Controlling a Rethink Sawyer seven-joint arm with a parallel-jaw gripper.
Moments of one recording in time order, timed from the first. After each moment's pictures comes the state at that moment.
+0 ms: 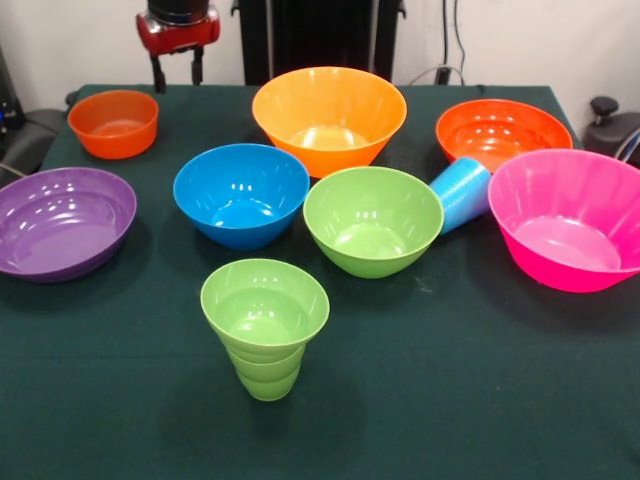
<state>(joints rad) -0.71 -0.57 -0.08 2.00 -0.53 0.18 0.95</state>
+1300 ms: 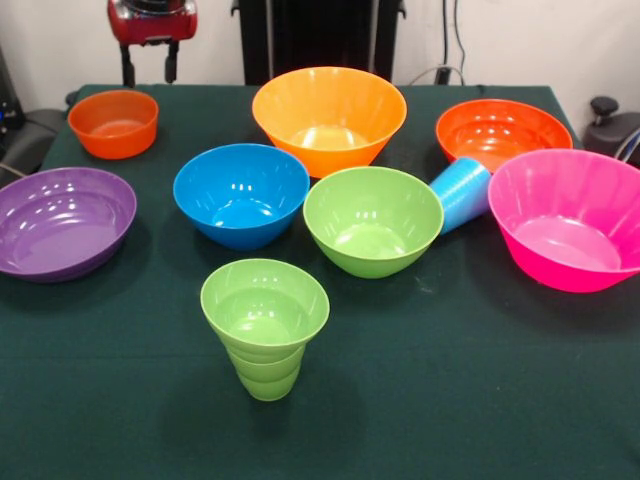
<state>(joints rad) -0.70 -0.63 -0.09 1.95 -0.49 0.21 1.00</state>
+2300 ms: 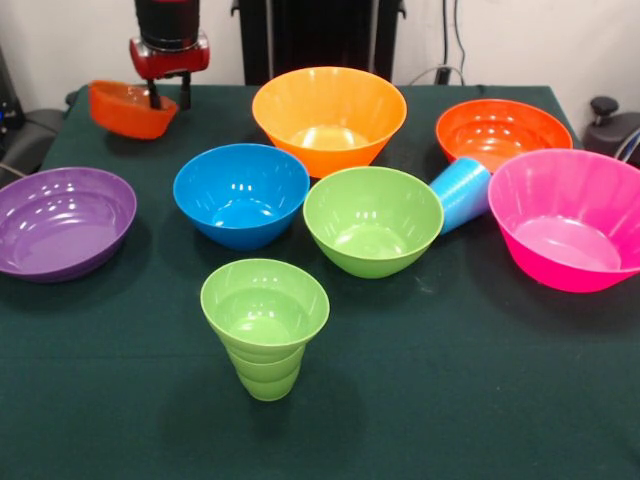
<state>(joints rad) -0.77 -0.43 -0.11 1.94 -0.53 0.04 1.00</state>
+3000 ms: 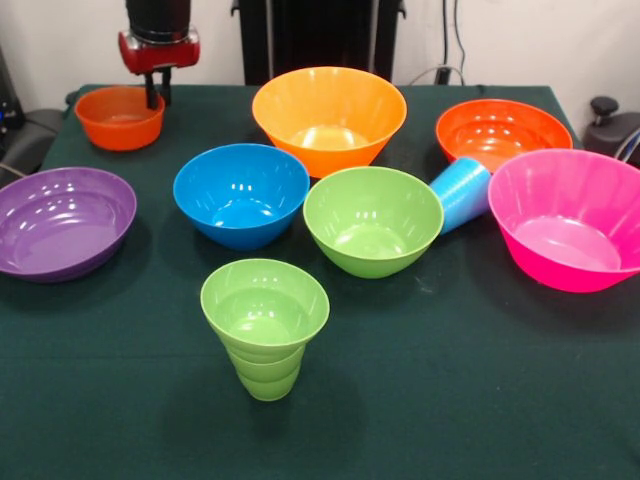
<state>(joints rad) -0.78 -0.47 -0.11 1.94 -0.56 0.02 1.00</state>
